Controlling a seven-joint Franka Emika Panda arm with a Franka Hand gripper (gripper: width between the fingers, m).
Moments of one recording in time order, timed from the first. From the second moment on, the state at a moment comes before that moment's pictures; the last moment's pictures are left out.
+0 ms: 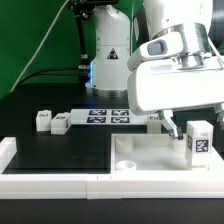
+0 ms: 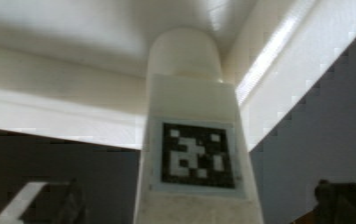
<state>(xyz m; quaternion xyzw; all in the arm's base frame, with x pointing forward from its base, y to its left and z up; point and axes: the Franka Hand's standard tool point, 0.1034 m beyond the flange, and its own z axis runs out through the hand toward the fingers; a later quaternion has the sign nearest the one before) 0.617 0.119 0.077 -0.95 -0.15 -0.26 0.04</state>
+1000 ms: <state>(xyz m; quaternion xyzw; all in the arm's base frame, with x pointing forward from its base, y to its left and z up) 0.613 0.113 0.085 -0.99 -0.11 -0.05 0.05</state>
